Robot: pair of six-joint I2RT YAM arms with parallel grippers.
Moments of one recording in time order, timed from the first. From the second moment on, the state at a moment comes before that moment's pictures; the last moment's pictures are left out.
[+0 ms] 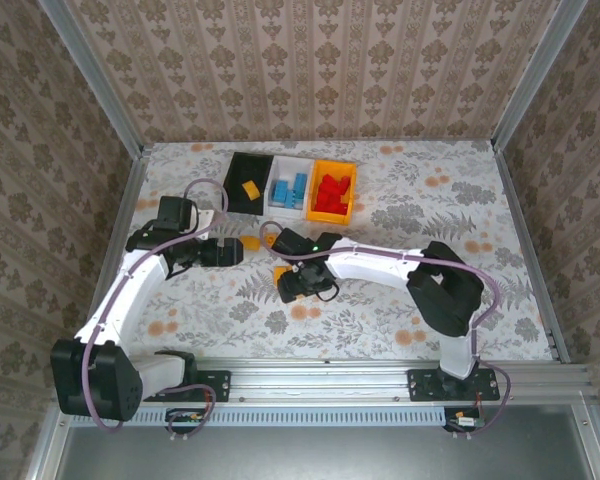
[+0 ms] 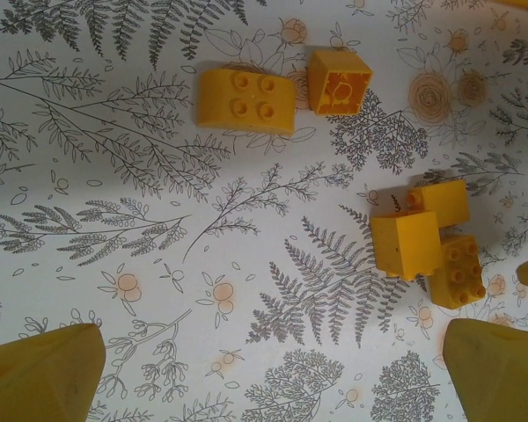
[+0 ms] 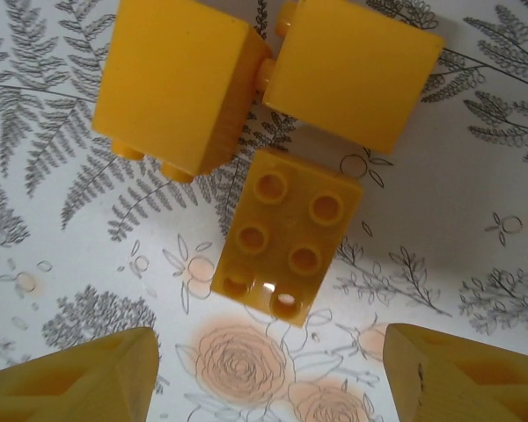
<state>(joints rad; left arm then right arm) -0.18 1.18 0.93 -0.82 0.29 -0.10 0.92 1.92 1.37 -0.74 -0.01 0.58</state>
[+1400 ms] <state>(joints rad) -0.18 1.18 0.93 -0.82 0.29 -0.09 0.69 1.71 1.35 -0.62 -0.18 0.63</state>
